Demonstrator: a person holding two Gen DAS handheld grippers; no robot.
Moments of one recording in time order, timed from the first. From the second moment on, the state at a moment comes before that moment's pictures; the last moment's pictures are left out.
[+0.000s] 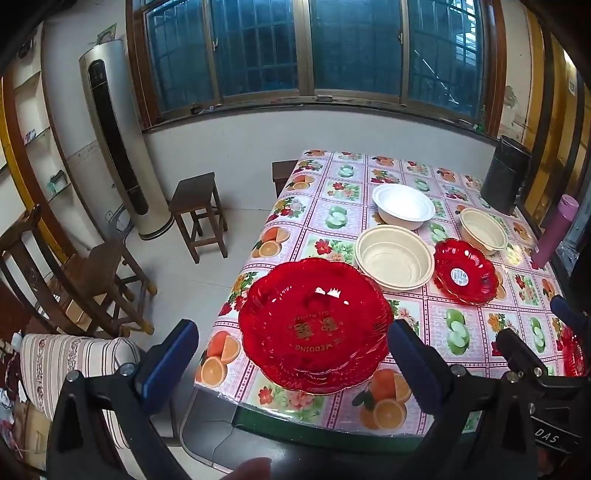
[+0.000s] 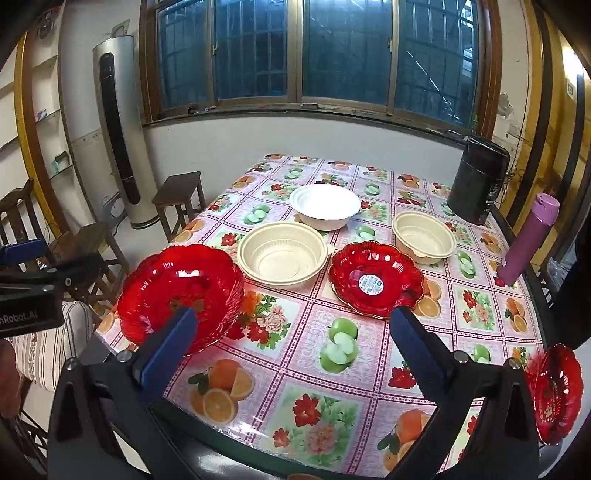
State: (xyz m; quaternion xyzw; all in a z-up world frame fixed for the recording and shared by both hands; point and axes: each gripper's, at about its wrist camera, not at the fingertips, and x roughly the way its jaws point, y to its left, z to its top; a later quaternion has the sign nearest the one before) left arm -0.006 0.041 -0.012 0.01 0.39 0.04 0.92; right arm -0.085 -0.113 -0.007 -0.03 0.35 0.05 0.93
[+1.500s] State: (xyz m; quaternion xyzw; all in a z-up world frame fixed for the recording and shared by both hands) left arm -0.015 0.041 -0.010 0.00 0.40 0.05 0.92; right arm -0.099 -0.107 0.004 -0.04 0.34 0.08 0.94
